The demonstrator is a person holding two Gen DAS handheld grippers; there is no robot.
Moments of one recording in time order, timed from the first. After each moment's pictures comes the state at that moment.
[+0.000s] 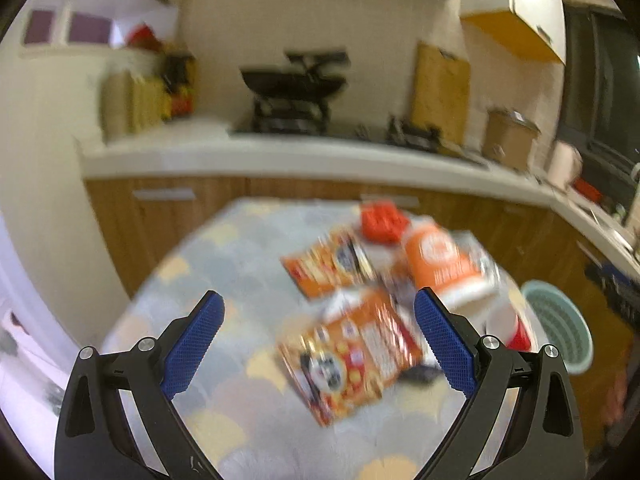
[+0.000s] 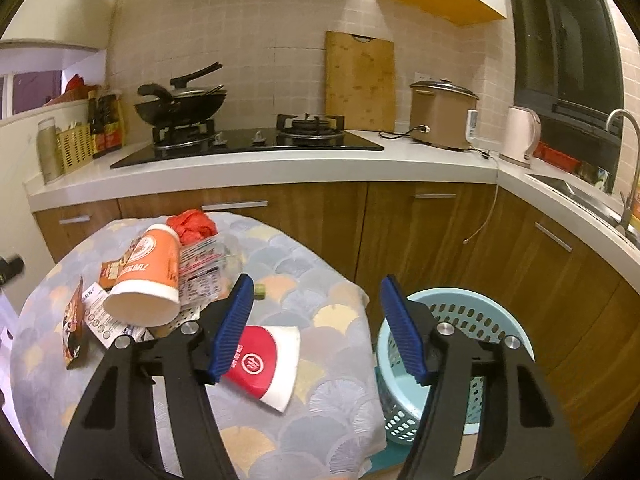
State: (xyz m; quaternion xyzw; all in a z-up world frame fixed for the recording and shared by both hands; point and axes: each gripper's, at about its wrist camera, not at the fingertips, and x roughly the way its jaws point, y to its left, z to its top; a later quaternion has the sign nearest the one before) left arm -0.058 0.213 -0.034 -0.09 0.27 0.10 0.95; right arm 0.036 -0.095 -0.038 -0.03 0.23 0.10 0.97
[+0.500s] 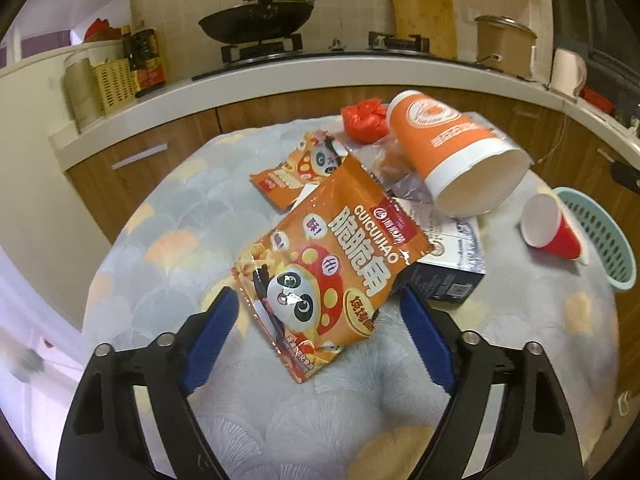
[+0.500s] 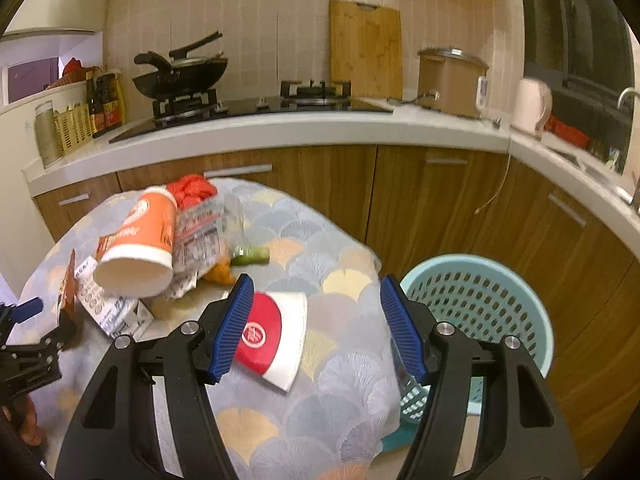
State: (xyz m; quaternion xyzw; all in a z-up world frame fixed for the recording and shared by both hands) left arm -0.024 0.174 -0.107 0.00 0.36 0.12 0.93; right arm 0.053 -0.099 -0.073 -0.02 0.30 0.12 0.95
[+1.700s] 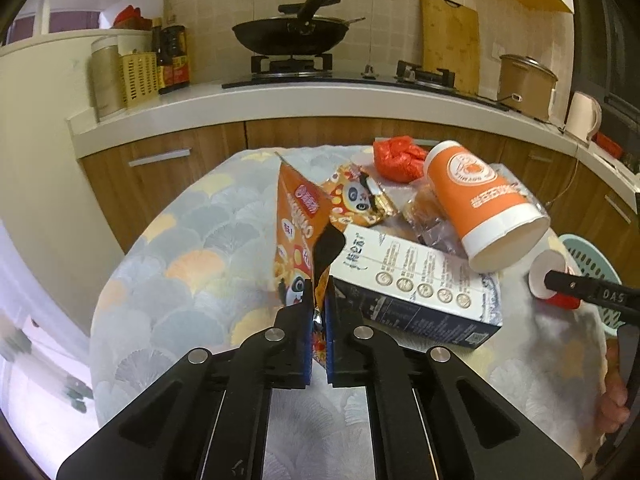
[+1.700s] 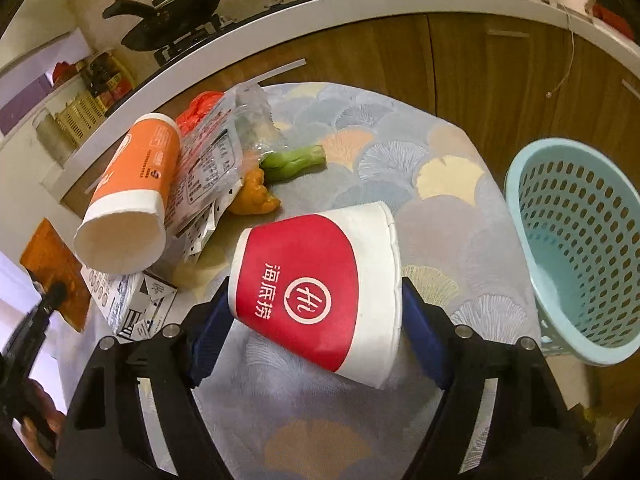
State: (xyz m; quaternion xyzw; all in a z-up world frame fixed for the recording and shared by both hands) left arm -0.026 0.201 -0.085 -0.06 0.32 0.13 0.94; right arm 0.106 -0.064 -0.140 0.07 0.44 0.19 0.87
